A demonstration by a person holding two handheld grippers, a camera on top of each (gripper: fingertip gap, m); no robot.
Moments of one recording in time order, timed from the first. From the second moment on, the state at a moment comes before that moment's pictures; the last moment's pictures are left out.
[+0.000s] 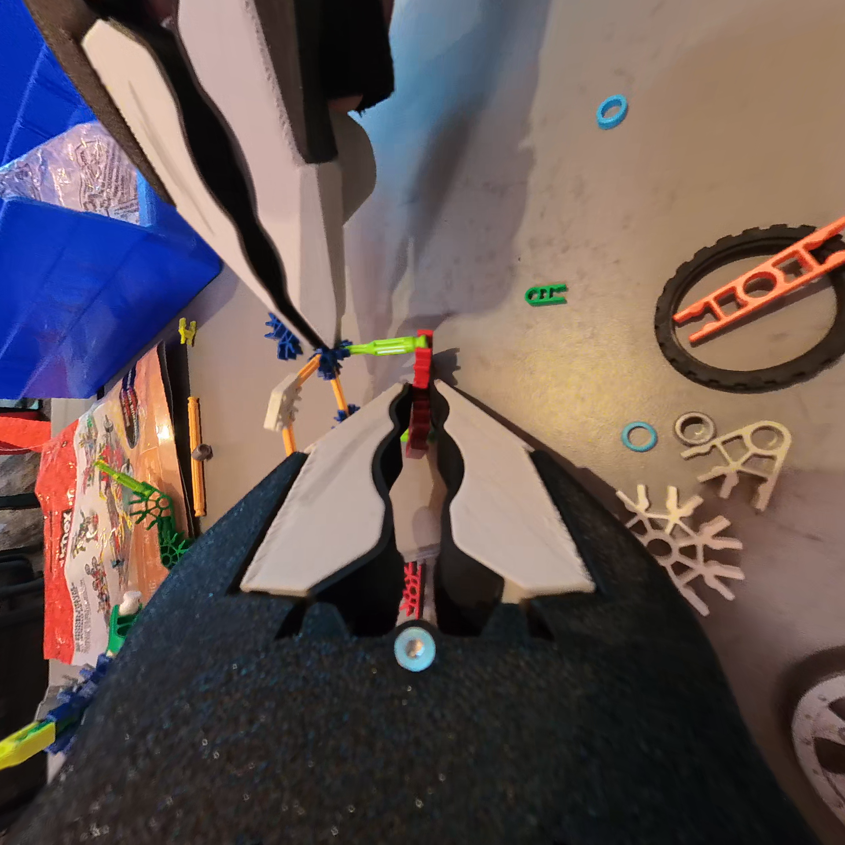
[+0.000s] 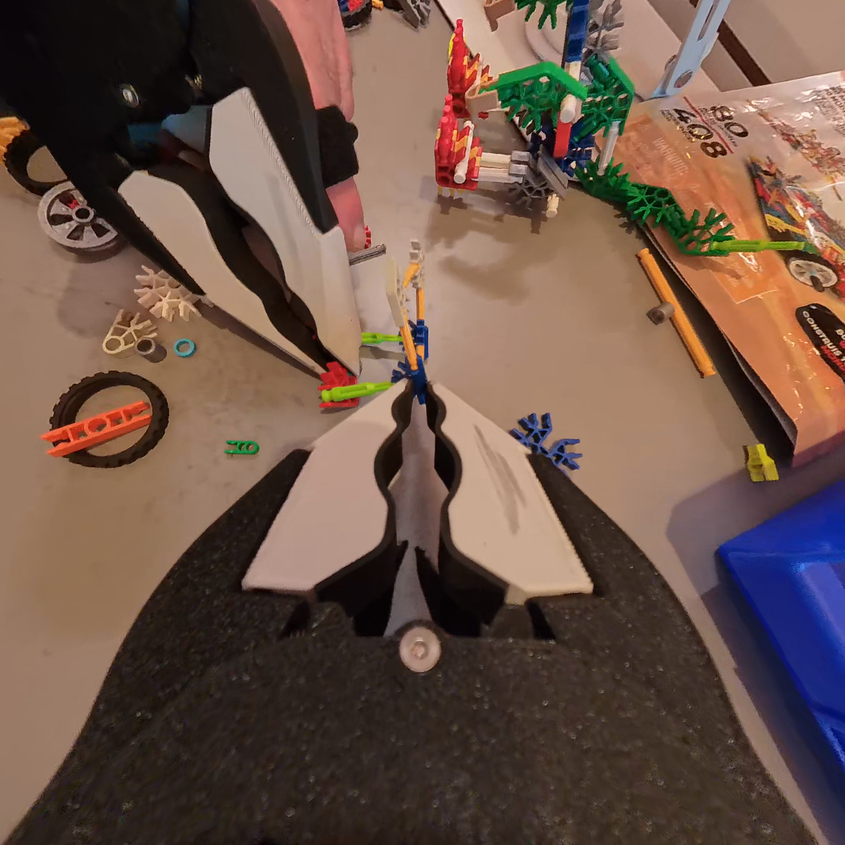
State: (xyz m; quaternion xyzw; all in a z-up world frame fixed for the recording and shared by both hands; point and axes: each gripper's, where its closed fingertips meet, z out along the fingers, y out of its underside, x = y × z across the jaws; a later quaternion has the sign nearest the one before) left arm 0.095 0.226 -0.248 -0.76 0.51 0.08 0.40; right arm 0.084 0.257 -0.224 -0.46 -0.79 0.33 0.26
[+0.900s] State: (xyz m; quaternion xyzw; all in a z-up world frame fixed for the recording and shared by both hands) left arm 0.093 0.223 -0.249 -0.78 0.48 0.04 0.39; right arm 0.074 0.257 -0.221 -0.45 -0.78 0.32 0.28
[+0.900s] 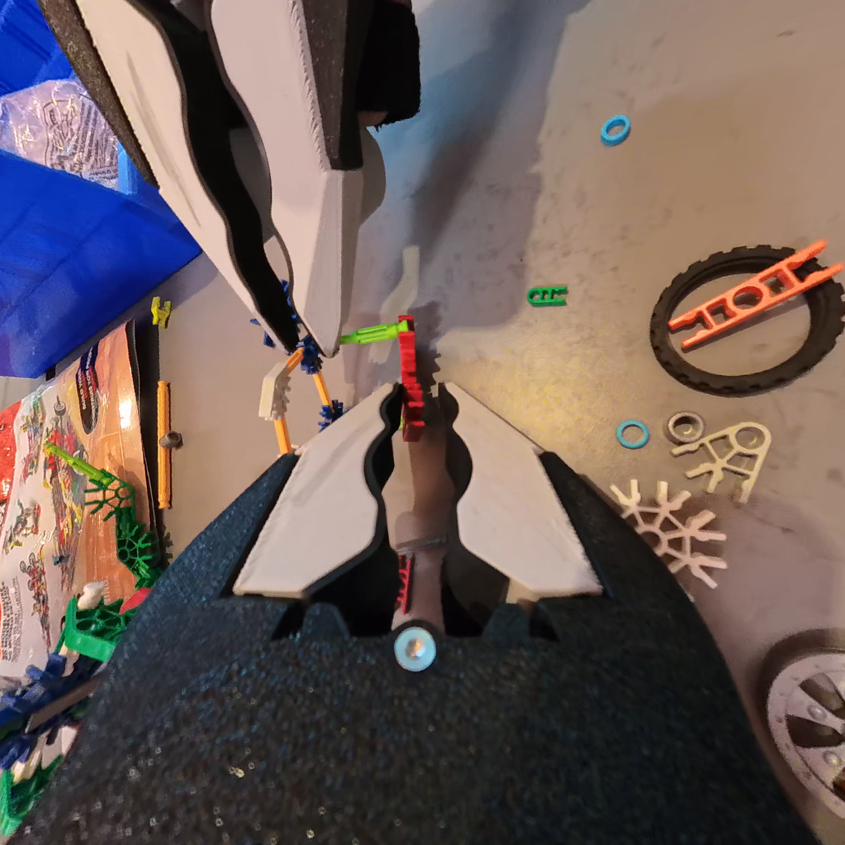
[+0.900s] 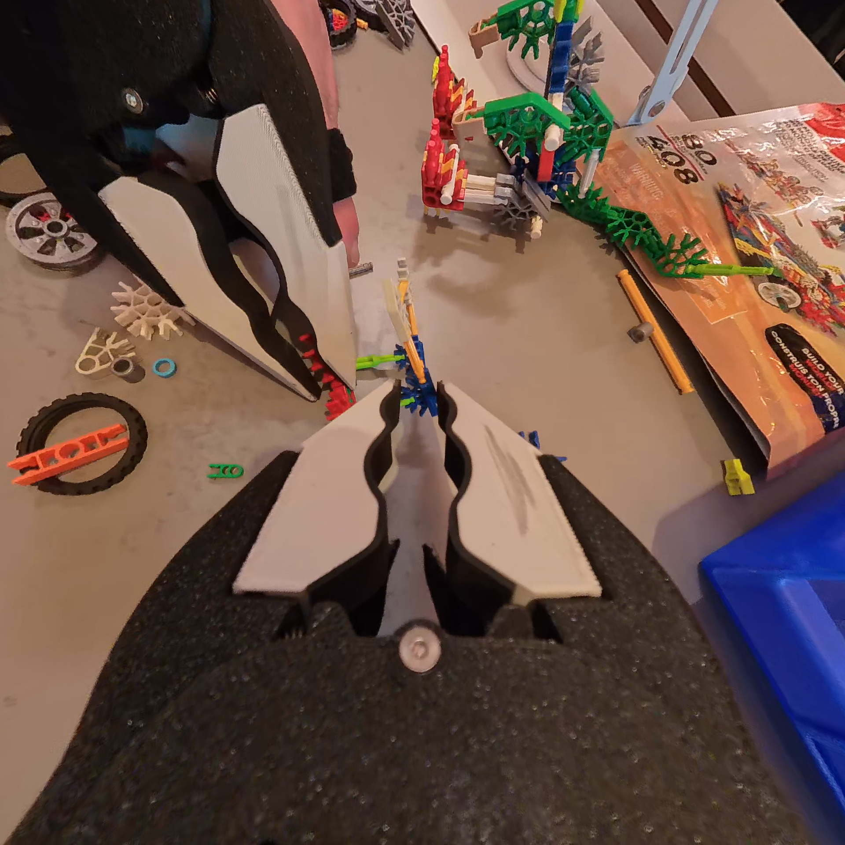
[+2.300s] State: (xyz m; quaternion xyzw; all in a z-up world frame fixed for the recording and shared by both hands) left arm 0.082 0.230 -0.229 -0.78 0.44 0.04 0.43; right arm 0.122 0.310 -0.117 -0.52 -0.58 0.32 0.54
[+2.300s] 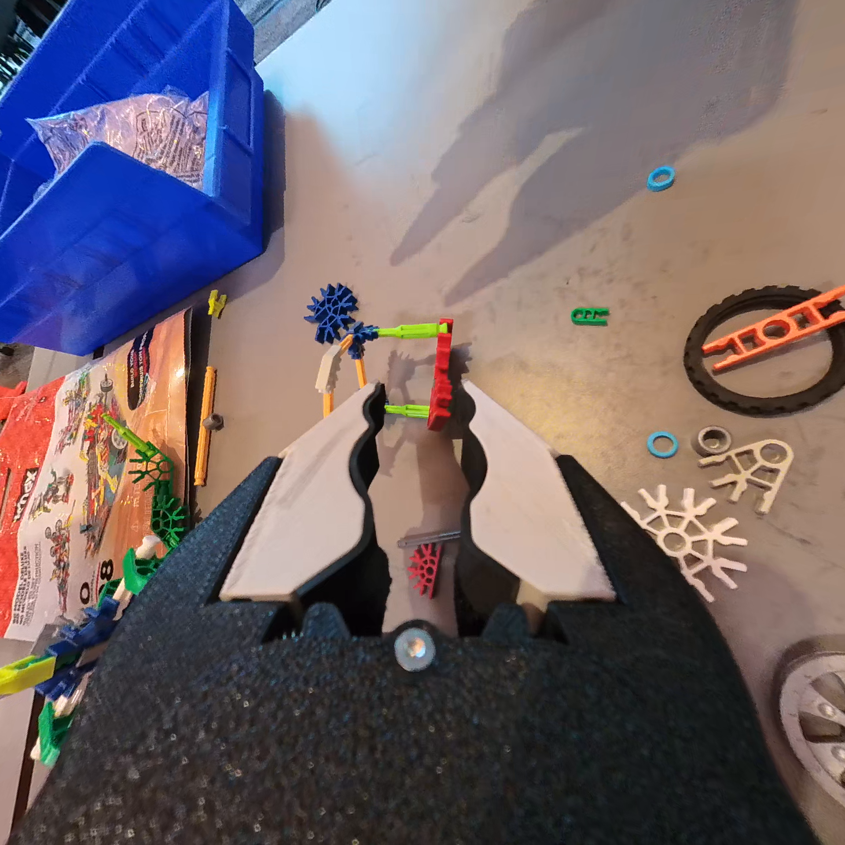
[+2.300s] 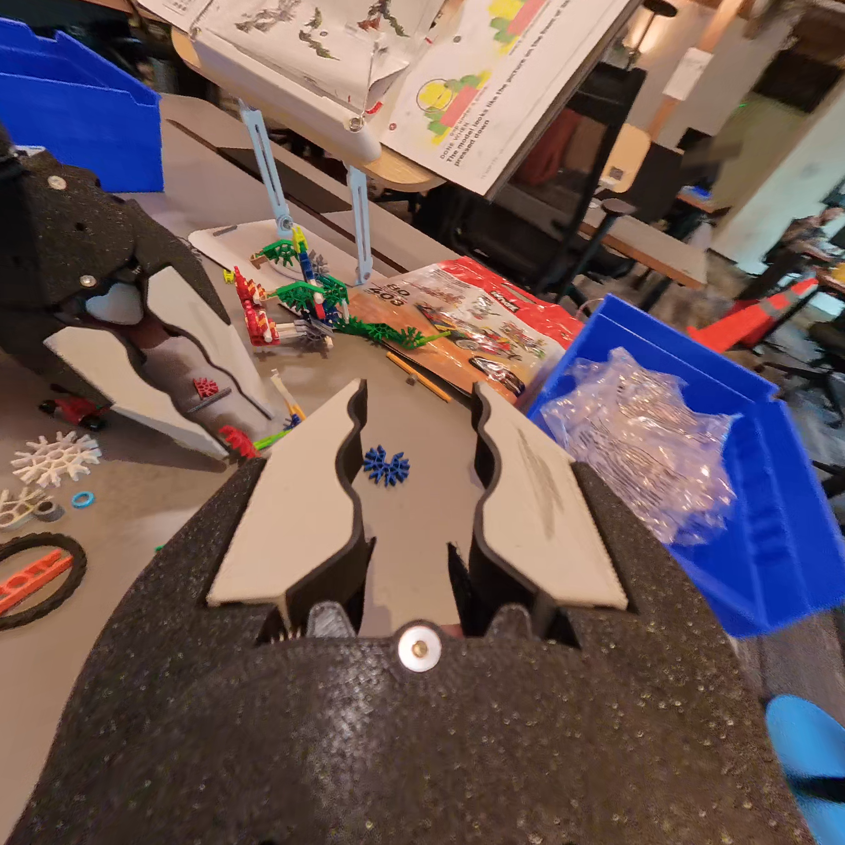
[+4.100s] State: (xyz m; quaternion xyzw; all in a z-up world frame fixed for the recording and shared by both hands) left arm 0.090 0.241 -0.226 -0.78 0.43 0.04 0.45; right arm 0.707 0.294 -0.011 -0.66 -0.09 -0.02 0.74
